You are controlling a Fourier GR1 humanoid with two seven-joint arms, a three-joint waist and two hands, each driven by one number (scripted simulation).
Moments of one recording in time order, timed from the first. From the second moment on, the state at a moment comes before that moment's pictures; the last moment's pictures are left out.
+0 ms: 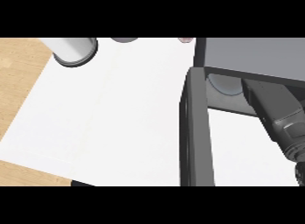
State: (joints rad) left arm 0.48 0.31 0.41 -2.23 0.71 -0.51 0.03; right arm -1.11 -0.28 -0.29 -0.11 0.24 -0.33 -0.63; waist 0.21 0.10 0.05
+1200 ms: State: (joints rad) left arm 0.51 0.21 0.24 -2.19 0.57 -0.59 0.01; right arm -1.12 -0.23 -0.32 -0.08 0.22 -0.27 -0.66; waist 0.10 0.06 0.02
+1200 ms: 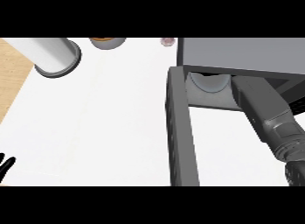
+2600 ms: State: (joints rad) left arm 0.28 0.03 -0.08 -1.89 0.02 -0.62 -0.10; right arm -0.60 -0.11 -0.28 -0.30 0.14 0.24 -0.86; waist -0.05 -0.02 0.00
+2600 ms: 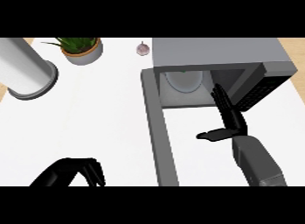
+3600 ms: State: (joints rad) left arm -0.03 0.00 -0.36 -1.48 -0.24 -0.35 -0.23; right arm 0.09 -0.28 -0.25 -1.04 -0.08 0.43 -0.75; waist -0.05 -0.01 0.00
